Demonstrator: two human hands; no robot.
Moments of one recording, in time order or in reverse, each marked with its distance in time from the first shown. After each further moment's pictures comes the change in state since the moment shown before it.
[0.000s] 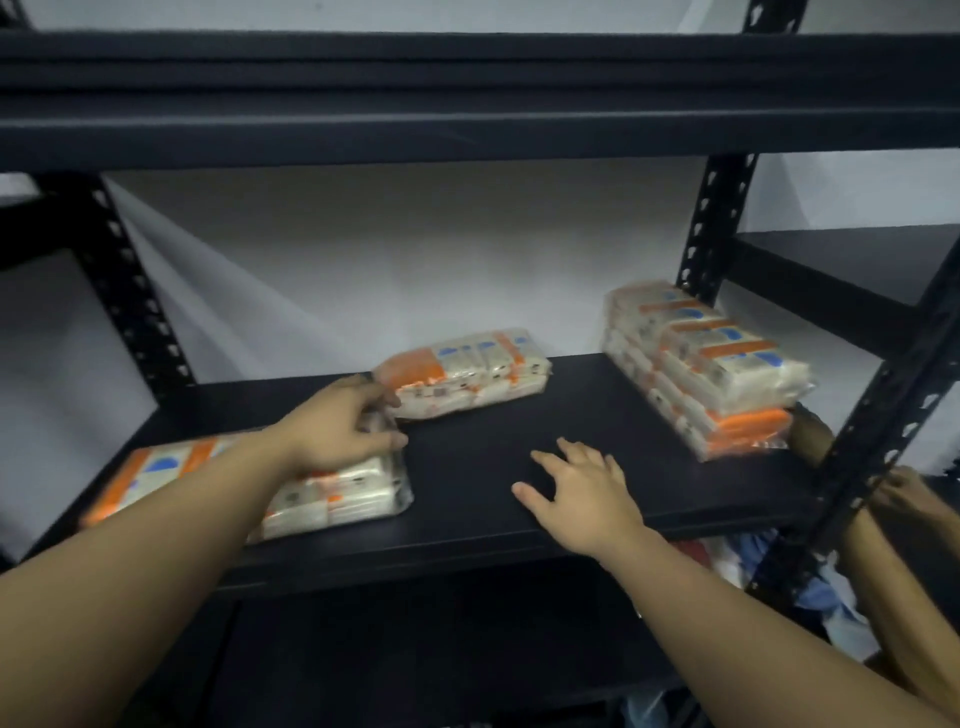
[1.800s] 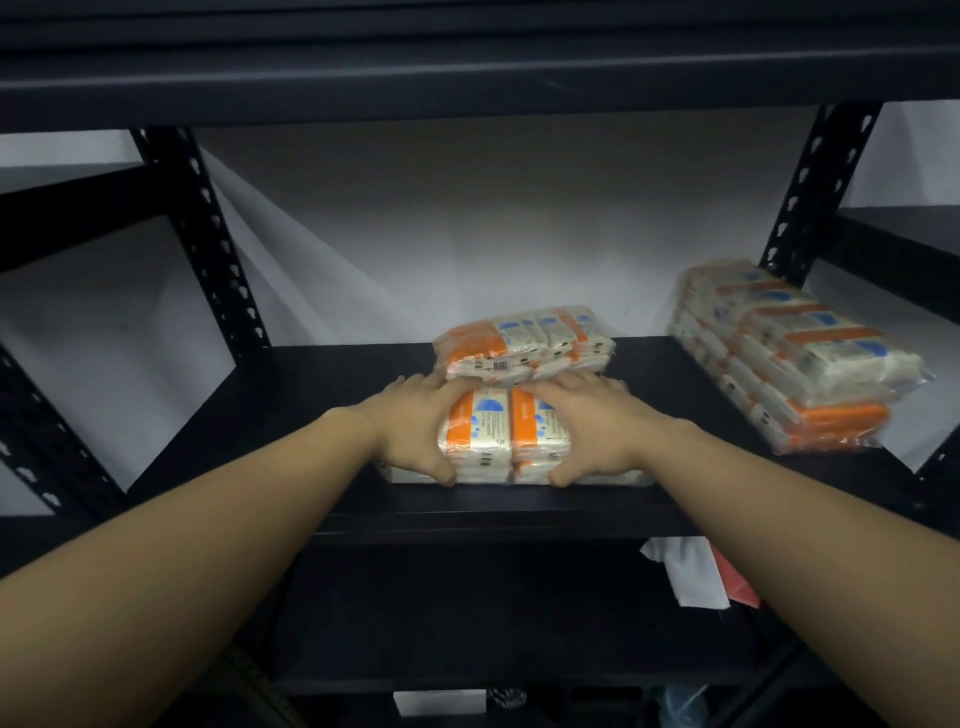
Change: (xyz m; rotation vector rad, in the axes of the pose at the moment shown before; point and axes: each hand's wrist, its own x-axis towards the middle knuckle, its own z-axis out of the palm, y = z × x) left_hand -0.016 0.017 0.010 0.256 -0.262 0.068; right_hand 0.048 -0.051 -0.051 -0.271 -0.155 -0.488
